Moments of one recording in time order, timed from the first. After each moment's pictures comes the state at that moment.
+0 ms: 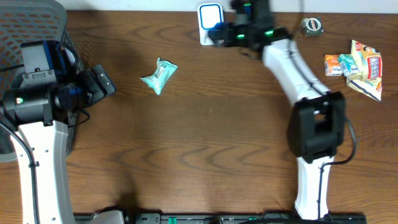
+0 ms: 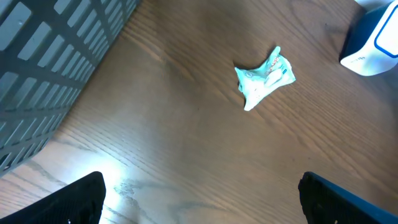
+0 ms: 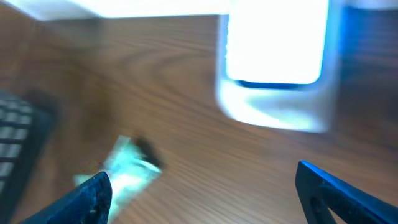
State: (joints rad) left arm 0.18 1.33 1.50 -1.21 0.10 -0.38; right arm 0.32 2.24 1.93 -0.40 -0.39 0.30
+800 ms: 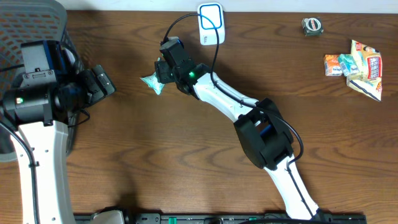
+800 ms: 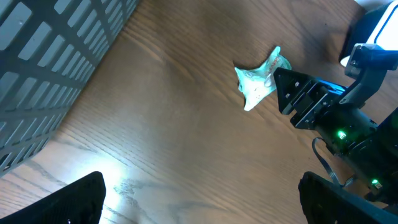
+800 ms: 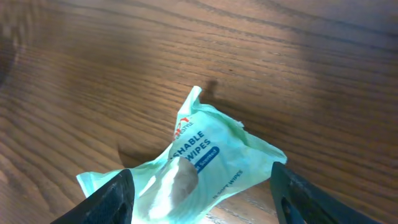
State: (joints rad) left arm 0.18 1.33 1.50 -1.21 0.10 -0.38; right arm 0.69 2.42 1.93 -0.28 0.03 0.44
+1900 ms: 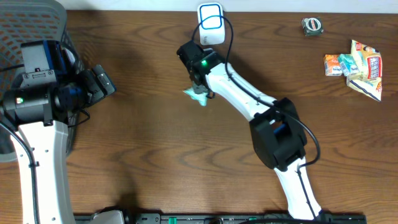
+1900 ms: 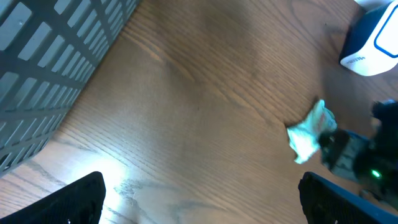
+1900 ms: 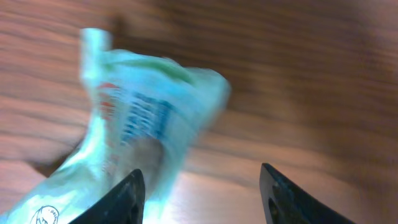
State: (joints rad) left arm 0.18 1.33 1.50 -1.21 0.10 -0.38; right arm 0.63 2.32 1.94 -0.95 0.34 0.44
